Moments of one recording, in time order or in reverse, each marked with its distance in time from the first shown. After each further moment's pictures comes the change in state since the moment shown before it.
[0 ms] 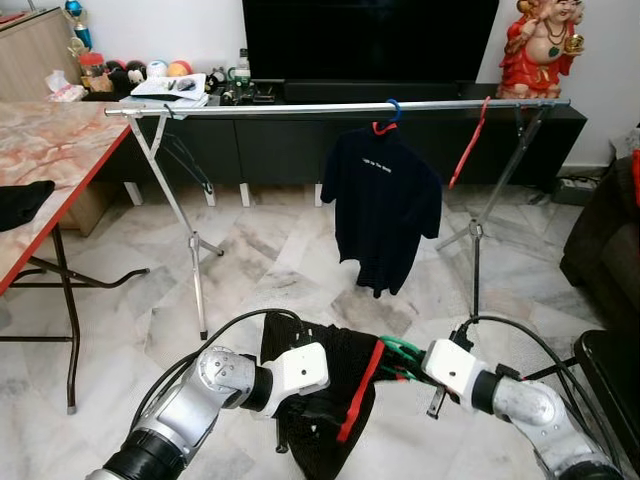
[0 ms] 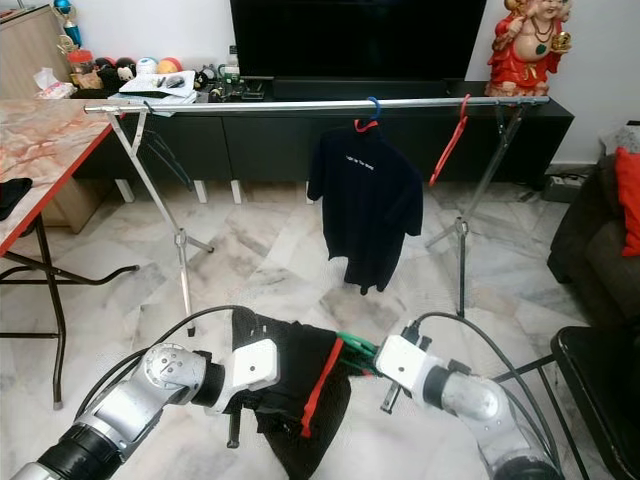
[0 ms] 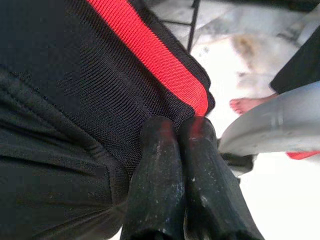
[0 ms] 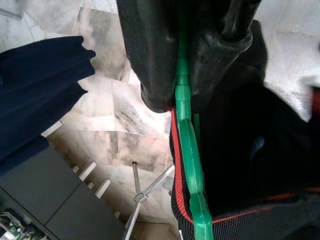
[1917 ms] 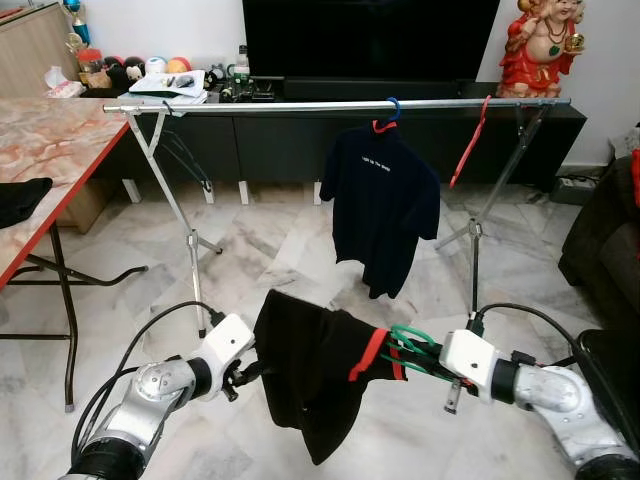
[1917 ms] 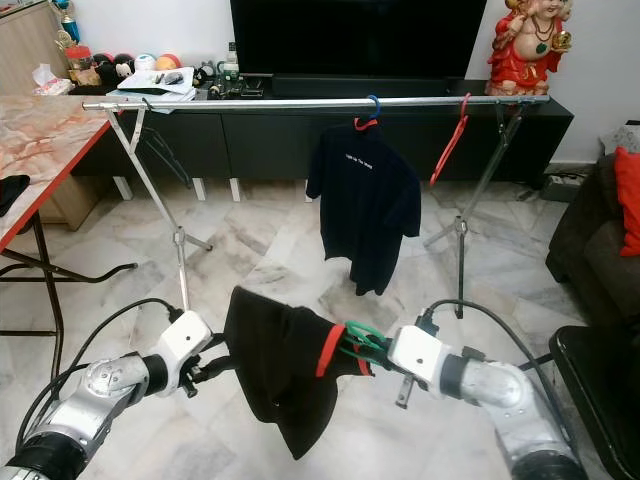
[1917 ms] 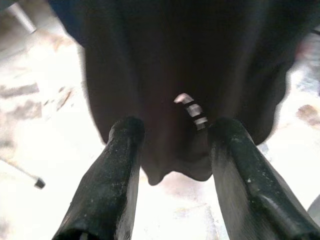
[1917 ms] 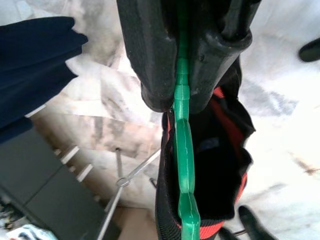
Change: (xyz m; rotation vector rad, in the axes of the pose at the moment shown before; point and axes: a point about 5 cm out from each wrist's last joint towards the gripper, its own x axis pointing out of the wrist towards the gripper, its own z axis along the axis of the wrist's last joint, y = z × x) left arm -0.058 0.032 -0.073 -0.268 0.012 0.635; right arm -0.027 -0.019 0.011 -0.022 -0.064 0.129
